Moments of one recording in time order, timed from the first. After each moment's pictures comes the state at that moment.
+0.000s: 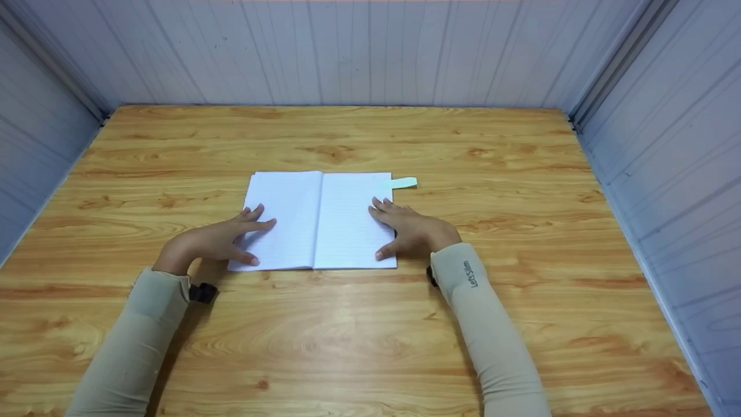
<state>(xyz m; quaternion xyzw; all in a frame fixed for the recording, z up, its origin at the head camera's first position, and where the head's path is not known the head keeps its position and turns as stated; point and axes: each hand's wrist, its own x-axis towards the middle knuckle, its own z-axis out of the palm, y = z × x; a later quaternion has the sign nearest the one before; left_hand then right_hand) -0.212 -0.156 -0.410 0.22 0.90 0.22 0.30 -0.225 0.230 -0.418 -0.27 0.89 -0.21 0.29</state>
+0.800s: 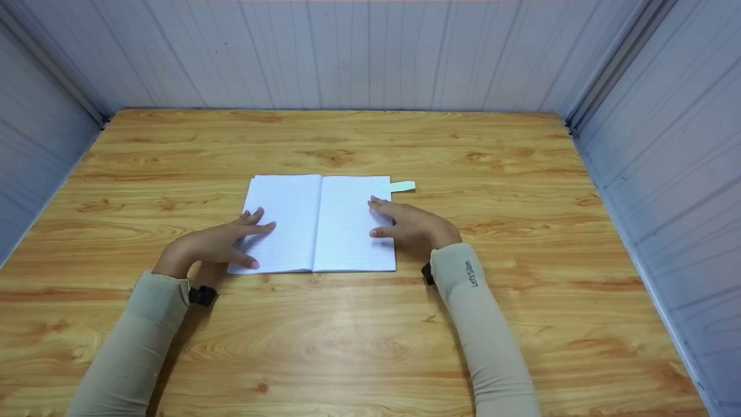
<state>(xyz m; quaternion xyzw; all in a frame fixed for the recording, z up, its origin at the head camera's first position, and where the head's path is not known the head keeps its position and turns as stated) -0.210 -0.157 -0.411 0.23 0.90 0.24 0.29 -0.233 0.232 -0.409 -0.26 0.89 -0.28 0.26</state>
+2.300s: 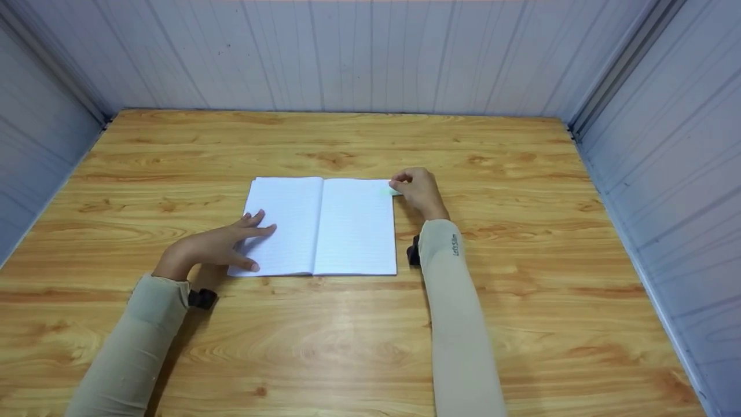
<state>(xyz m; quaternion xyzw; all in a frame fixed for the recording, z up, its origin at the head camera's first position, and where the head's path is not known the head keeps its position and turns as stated) -0.209 -0.157 -0.412 0.22 0.90 0.24 0.29 -0.290 0.236 -0.426 0.00 0.89 -0.44 0.08</state>
